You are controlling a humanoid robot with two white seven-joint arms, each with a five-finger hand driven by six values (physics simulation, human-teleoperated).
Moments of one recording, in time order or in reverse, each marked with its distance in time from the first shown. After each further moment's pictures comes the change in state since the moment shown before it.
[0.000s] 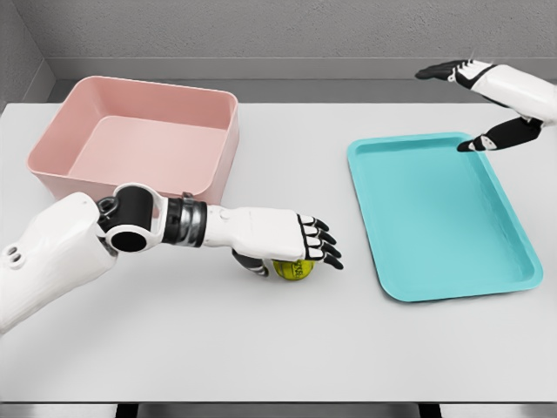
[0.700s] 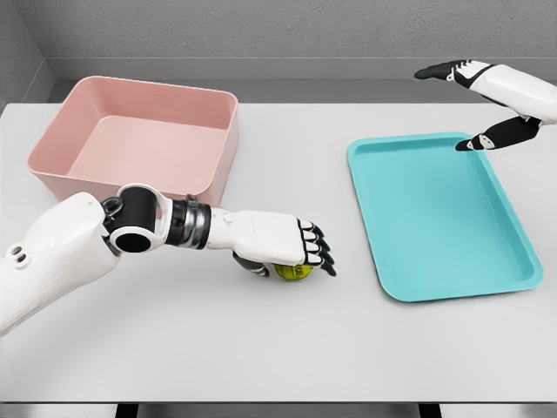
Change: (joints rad) left arm -0.008 -0.008 -0.013 0.006 -0.039 0.000 -0.024; right arm -0.009 0.006 0.007 0.013 0.000 0.000 0.000
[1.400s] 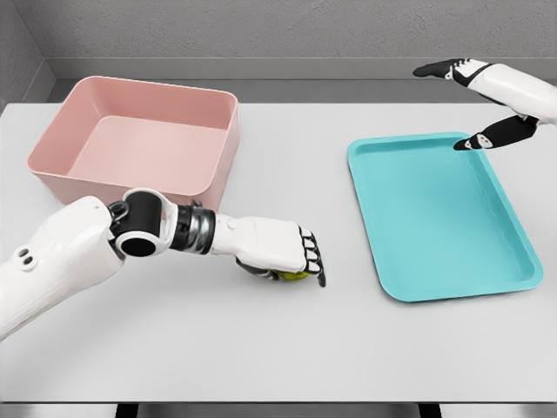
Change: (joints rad) left arm 0.000 -0.010 -0.026 0.011 -0.018 0.000 0.000; right arm -0.003 0.014 -0.002 0.008 0.002 0.000 0.000
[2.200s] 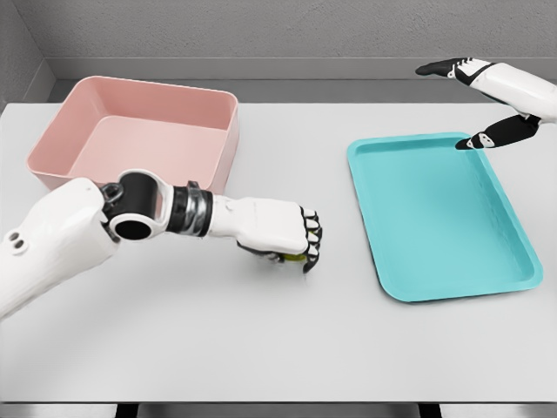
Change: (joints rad) left arm -0.067 0.013 0.007 -0.009 0.037 -0.001 0.007; right arm -0.003 0.000 -0.004 0.012 0.000 0.000 0.000
